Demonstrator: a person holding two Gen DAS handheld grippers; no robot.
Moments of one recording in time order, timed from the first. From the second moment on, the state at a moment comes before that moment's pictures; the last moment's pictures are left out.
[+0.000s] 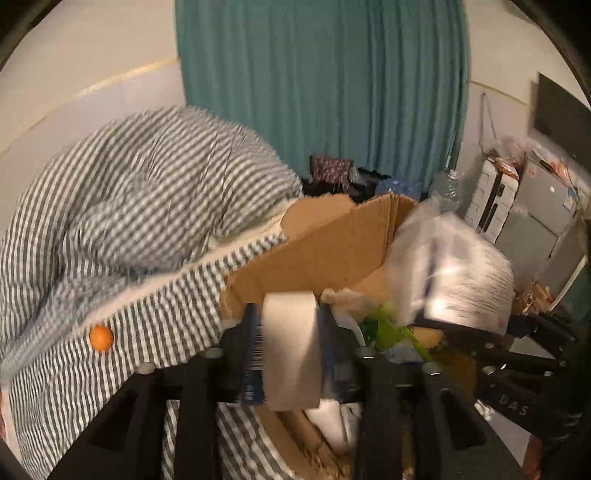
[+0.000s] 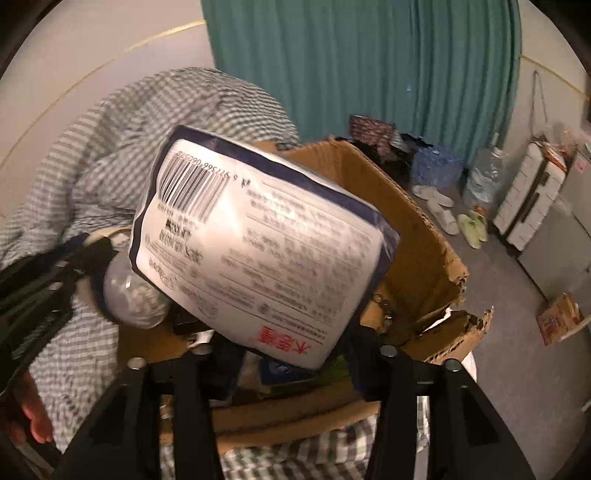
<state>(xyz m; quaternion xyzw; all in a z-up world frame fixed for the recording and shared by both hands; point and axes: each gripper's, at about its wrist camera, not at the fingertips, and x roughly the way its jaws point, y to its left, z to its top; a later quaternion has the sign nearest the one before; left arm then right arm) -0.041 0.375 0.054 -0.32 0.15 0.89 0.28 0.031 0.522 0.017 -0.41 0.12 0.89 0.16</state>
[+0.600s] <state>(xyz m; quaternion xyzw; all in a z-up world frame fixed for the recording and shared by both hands) -0.064 0.286 0.060 -0.31 0.12 0.92 0.19 0.012 0.470 0.029 -0.41 0.07 0.89 0.18</state>
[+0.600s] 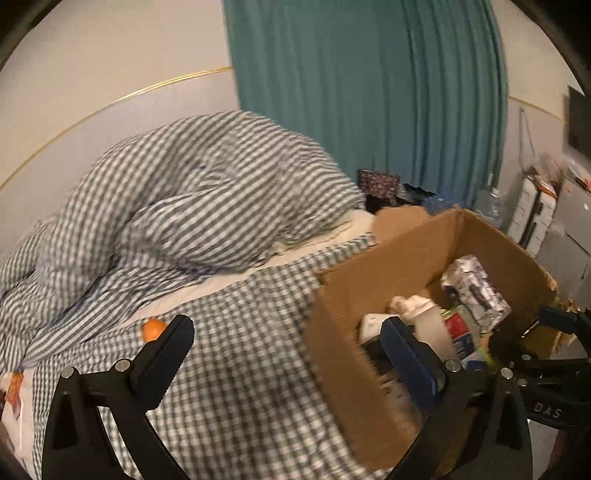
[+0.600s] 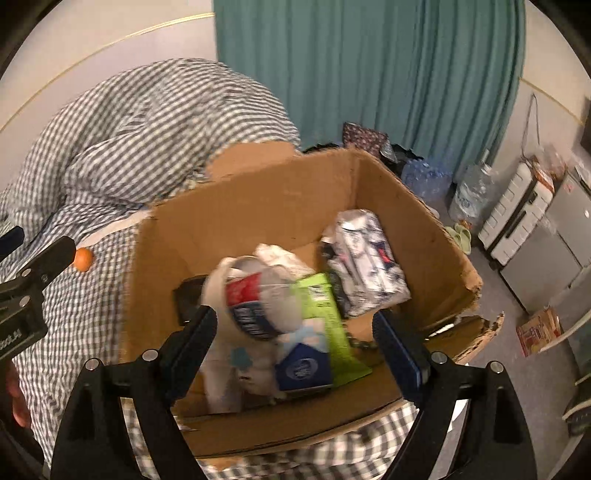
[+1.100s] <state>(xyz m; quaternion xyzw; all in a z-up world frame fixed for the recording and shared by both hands) -0.089 0.091 0.074 -0.34 0.06 0.94 0.07 -0.033 0.294 0.054 -0.40 0.01 0.92 0.06</state>
